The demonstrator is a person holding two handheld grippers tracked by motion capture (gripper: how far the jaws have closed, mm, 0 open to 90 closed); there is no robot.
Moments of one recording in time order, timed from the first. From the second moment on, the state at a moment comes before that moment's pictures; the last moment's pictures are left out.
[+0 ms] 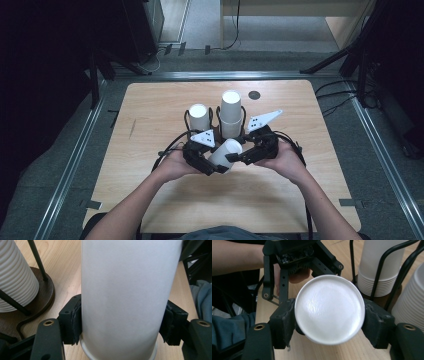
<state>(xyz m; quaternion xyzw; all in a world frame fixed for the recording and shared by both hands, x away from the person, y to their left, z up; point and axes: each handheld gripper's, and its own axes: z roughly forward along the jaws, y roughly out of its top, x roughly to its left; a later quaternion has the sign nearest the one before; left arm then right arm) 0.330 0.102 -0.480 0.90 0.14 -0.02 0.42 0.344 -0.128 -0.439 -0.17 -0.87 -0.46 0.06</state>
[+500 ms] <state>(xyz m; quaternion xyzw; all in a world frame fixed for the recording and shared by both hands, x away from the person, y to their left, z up) 0.339 0.118 -0.475 0.90 0.17 -0.03 0.40 0.345 -0.146 -0.454 -0.16 -0.89 -0.44 0.03</state>
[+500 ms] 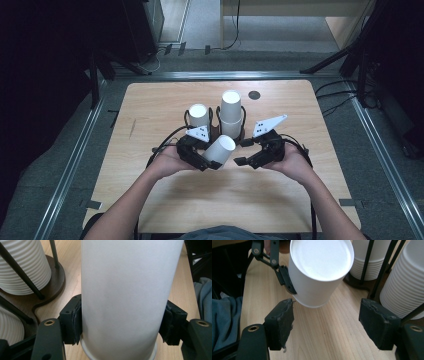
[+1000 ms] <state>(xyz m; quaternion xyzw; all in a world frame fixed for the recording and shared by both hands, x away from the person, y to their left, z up) 0.338 0.119 -0.471 0.93 0.15 -0.02 0.34 0.343 -0.137 -0.468 -0.14 -0.90 -0.41 0.02</state>
